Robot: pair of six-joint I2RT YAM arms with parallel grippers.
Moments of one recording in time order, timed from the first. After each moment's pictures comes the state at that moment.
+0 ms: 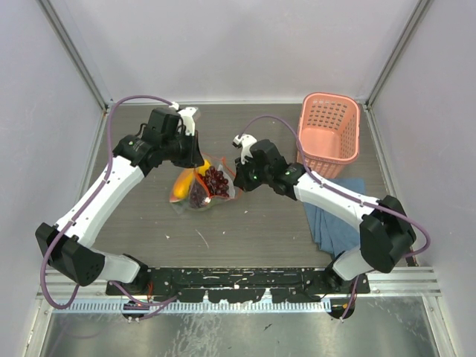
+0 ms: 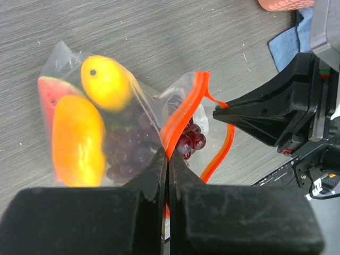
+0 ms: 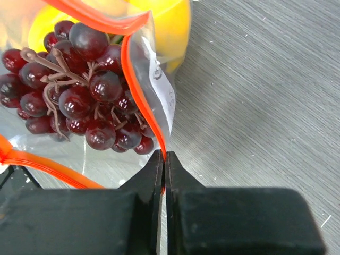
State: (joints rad) left arm -0.49 1.37 1.43 -0.80 0.18 -0.28; right arm 0.73 1.48 1.06 -0.22 -0.16 0.22
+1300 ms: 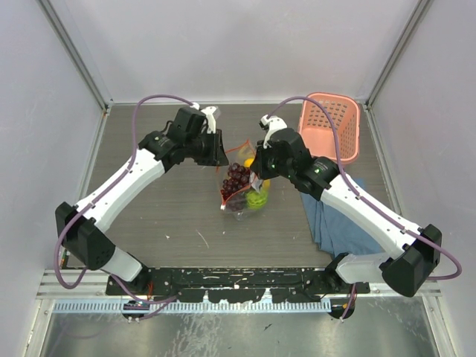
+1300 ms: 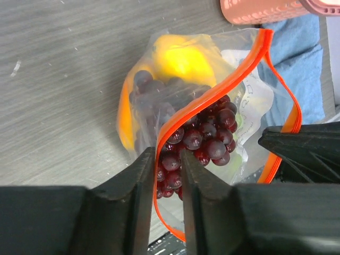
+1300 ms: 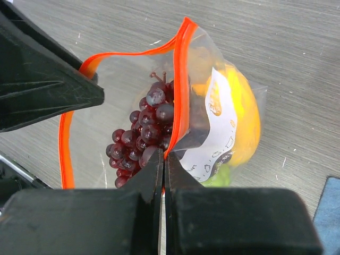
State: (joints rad) left arm -0.61 1.52 1.49 -0.71 0.19 -0.45; right arm 0.72 1.27 1.21 -0.52 0.05 0.39
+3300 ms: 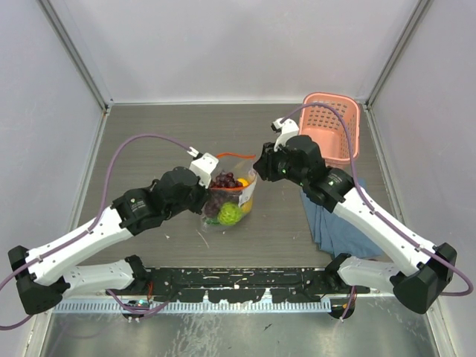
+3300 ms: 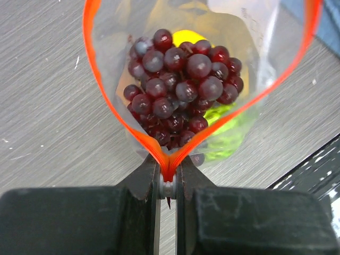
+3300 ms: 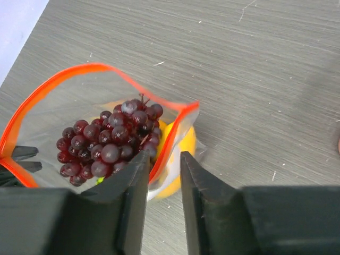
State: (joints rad) left arm -0.97 1.02 1.05 -0.62 -0.29 -0.22; right arm 0.69 1.14 1.10 -0.40 0.04 0.37
